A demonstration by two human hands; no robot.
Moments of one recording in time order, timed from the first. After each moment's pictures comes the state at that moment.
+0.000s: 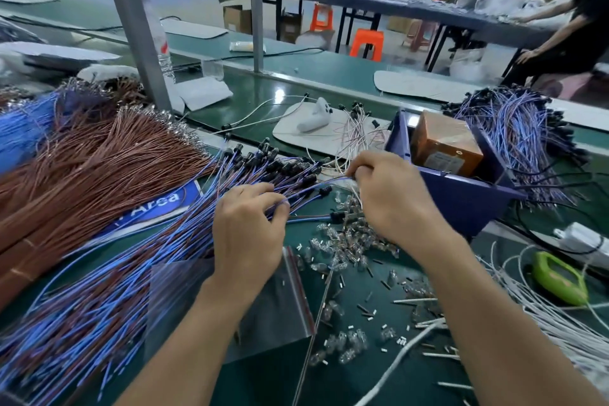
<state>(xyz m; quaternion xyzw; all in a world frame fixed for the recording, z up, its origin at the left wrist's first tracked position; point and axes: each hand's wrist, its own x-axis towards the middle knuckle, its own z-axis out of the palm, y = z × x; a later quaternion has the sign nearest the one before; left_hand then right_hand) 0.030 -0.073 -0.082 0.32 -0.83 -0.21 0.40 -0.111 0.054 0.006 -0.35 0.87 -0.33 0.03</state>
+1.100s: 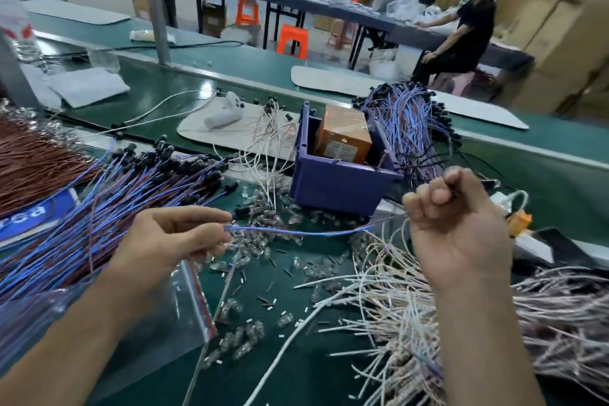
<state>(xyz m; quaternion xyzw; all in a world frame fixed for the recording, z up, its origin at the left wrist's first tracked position) 0.037 -0.049 -0.058 0.18 -0.65 -0.71 0.20 -0.134 0.218 0.019 -0.08 0.38 -0.91 0.11</state>
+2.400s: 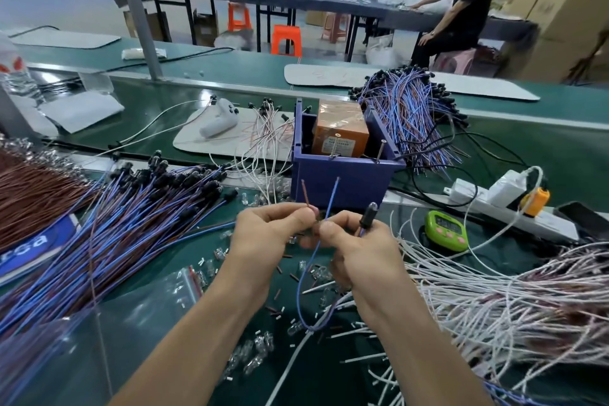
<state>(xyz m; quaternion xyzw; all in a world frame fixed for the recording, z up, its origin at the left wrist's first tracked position) -0.047 0.037 -0.046 0.21 -0.59 -0.76 0.17 -0.092 0.168 -0.038 -0.09 0.65 -0.72 0.22</state>
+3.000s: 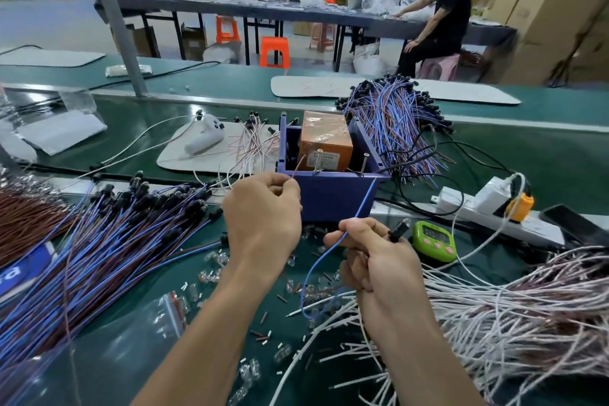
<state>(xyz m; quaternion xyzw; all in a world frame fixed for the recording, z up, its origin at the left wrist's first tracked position) -0.099 0.041 -0.018 0.29 -0.75 -0.48 0.34 -0.103 0.187 -0.027 0.05 0.55 -0.82 0.17</state>
